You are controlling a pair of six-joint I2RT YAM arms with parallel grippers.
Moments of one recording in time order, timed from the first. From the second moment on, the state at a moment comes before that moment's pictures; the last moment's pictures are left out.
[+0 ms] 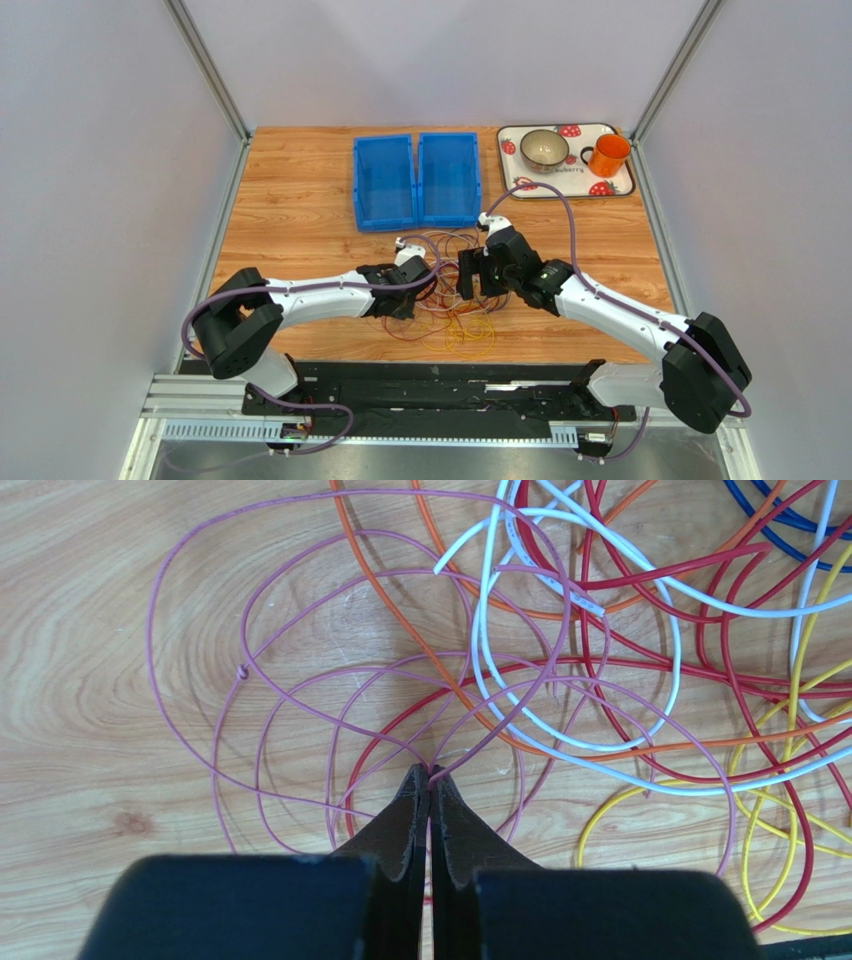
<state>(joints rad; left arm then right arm) -0.98 1.54 0.82 -0.45 -0.34 -0.65 0.75 1.24 0.75 -0.32 0.05 0.46</state>
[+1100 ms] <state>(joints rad) -0.91 1.14 1.93 -0.83 -0.72 -0.08 0.75 1.26 0.73 -0.25 -0.06 0.48</state>
